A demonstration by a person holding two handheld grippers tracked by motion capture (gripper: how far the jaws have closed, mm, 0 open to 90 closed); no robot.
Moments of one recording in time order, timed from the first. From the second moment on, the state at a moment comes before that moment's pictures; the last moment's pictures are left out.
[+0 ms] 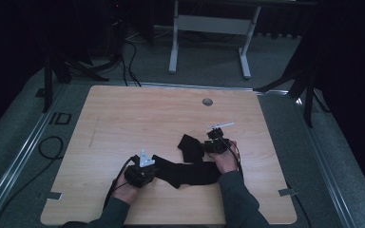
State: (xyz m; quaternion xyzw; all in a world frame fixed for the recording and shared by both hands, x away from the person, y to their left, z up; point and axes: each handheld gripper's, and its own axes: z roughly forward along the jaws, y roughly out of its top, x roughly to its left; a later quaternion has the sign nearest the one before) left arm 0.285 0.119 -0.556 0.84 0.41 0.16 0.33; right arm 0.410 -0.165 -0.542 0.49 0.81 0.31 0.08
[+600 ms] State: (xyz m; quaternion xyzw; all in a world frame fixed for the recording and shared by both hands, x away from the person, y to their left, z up) left arm 0.285 0.119 -0.557 0.84 0.41 0.16 0.33; right arm 0.388 -0.151 -0.503 0.44 0.82 0.34 0.12
